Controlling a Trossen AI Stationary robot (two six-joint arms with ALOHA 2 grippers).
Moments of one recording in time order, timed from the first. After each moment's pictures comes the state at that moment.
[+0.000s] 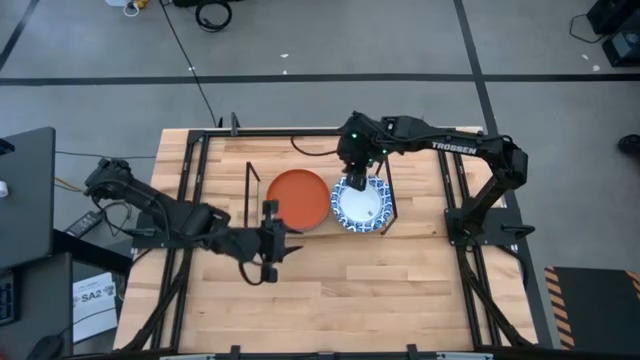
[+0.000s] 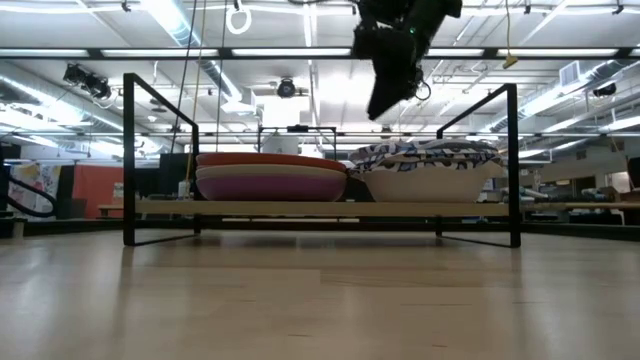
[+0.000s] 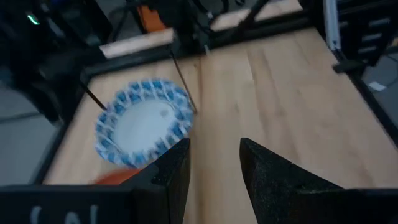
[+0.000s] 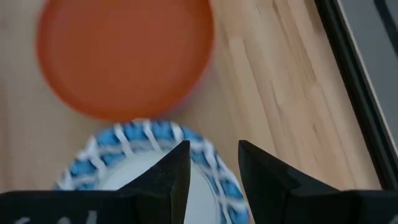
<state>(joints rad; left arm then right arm) -0.47 1.36 1.24 -0.44 -0.55 -0.06 -0.33 1.63 1.50 -0.88 -0.08 -0.08</state>
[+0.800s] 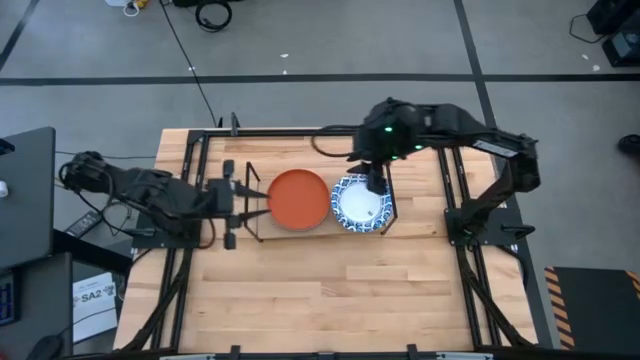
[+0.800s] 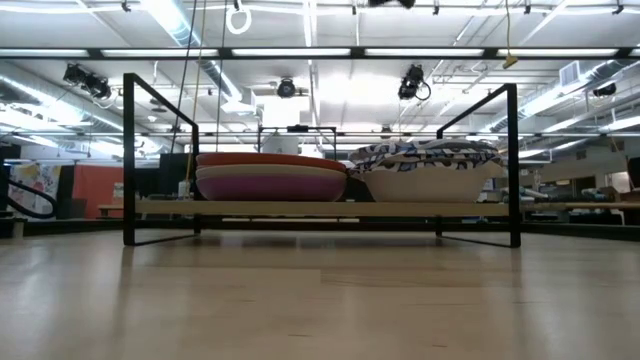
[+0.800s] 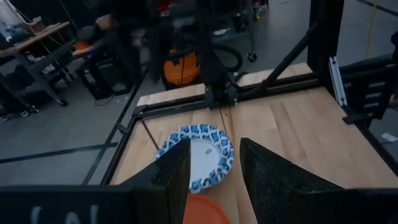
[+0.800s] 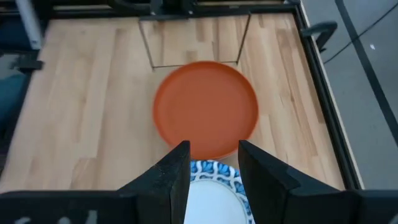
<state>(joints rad) -0.40 1.03 1.24 -0.49 -0.54 0.10 -0.15 1.55 1.88 -1.12 -0.08 -0.09</state>
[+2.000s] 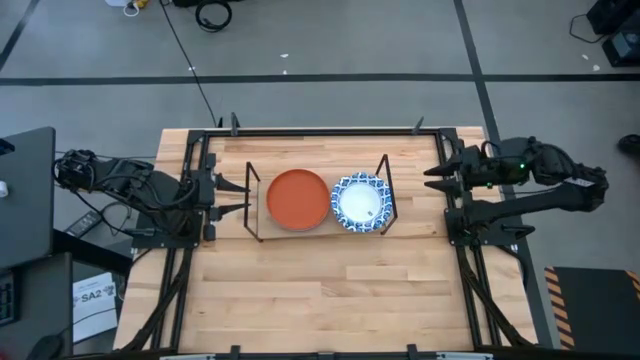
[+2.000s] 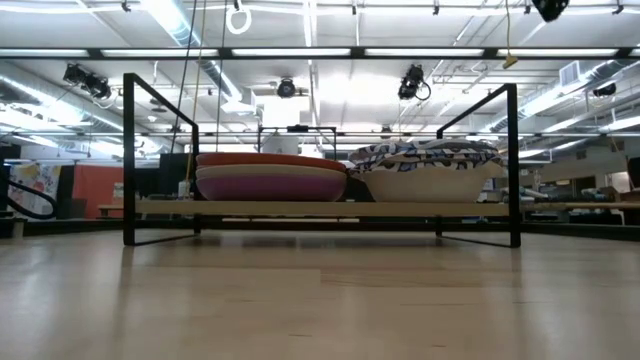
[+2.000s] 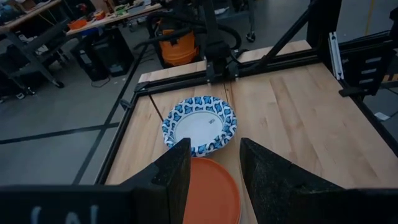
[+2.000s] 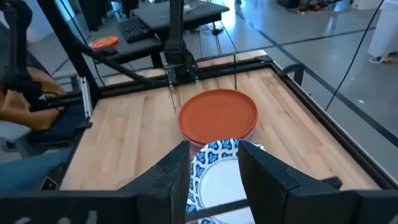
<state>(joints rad) -0.40 0.90 1.24 -0.72 -0.53 0.05 0.01 0.51 0.98 -0.77 0.08 0.17</state>
